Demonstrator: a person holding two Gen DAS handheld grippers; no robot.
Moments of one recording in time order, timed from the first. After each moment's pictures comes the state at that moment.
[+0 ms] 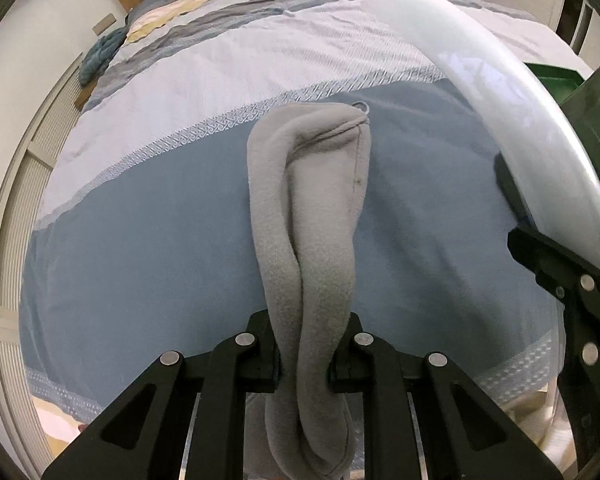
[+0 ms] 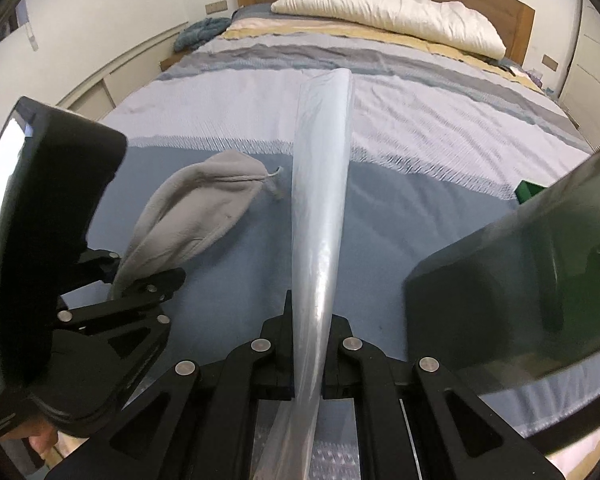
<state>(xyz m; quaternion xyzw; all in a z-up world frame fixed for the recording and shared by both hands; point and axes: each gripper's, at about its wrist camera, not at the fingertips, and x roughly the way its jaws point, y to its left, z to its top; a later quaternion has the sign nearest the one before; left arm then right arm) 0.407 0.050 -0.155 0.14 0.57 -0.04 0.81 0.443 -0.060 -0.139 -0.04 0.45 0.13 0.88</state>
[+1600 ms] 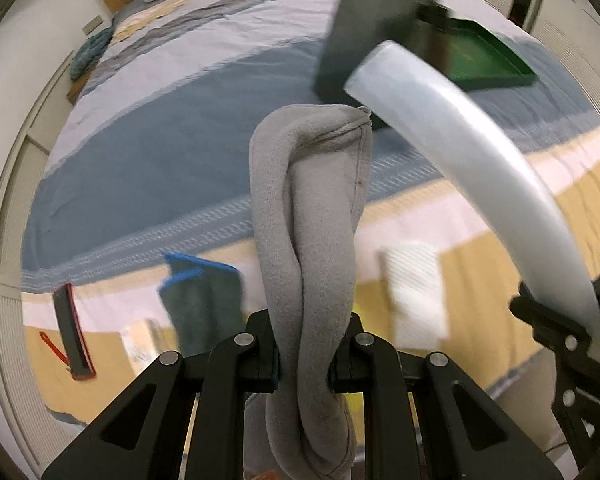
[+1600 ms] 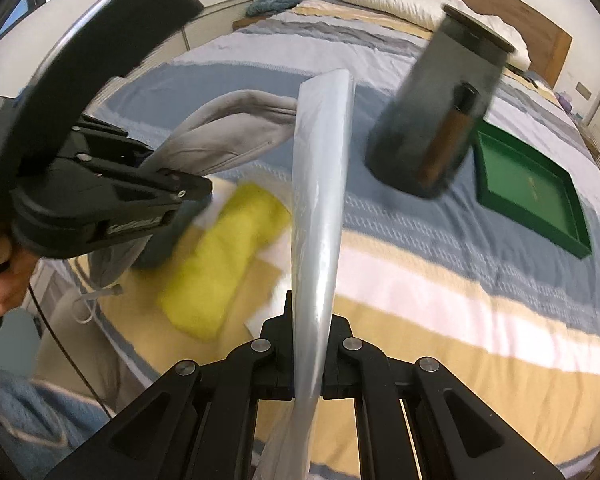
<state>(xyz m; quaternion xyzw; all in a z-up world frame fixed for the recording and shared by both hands) 0.212 -0.056 -0.102 0.14 0.58 -0.07 0.80 0.166 -0.263 -0.094 -0.12 0.47 0.22 0.85</state>
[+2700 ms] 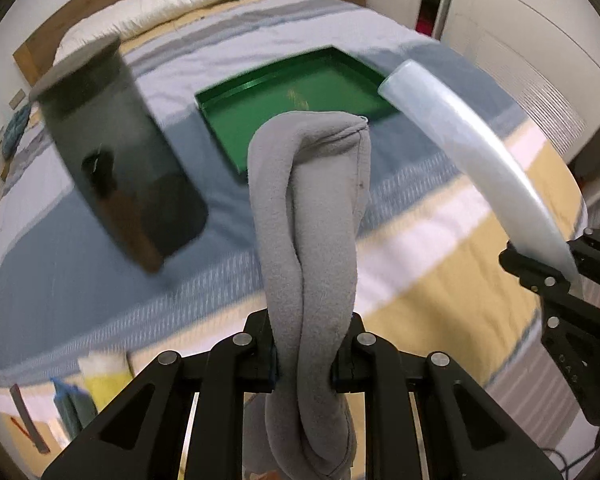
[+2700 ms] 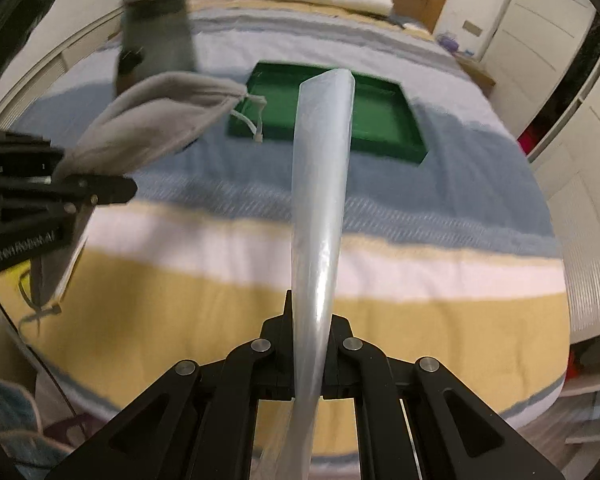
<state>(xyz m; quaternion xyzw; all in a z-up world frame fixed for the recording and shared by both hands) 0.271 -0.294 -0.095 0.15 0.52 -0.20 0.82 0.180 -0.497 -0.063 -0.09 0.49 0.03 0.87</state>
